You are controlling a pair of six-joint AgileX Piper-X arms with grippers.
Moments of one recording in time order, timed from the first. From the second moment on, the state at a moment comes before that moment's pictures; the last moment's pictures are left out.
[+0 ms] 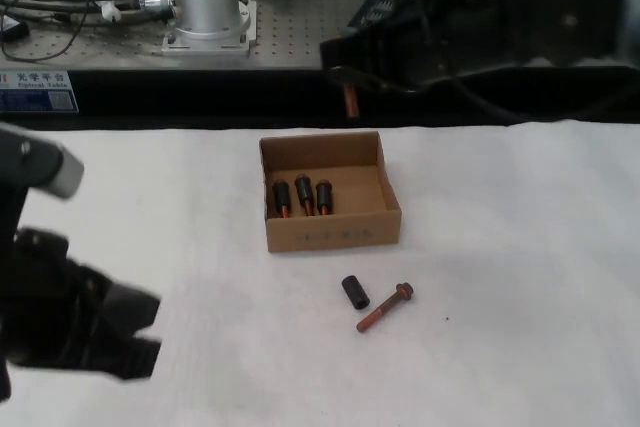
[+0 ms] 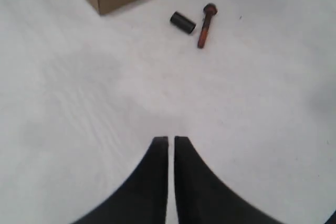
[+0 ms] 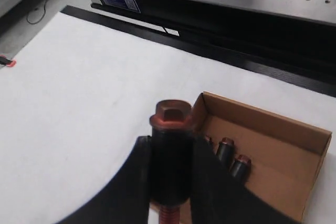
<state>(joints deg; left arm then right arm) -23.0 50.6 -38.9 25.4 19.6 -1.2 33.7 101.2 -80.6 18.2 -15.1 10.2</state>
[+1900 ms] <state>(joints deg) -23.0 50.6 -38.9 40.1 16.0 3.6 31.9 132.3 -106.2 37.7 -10.0 13.1</state>
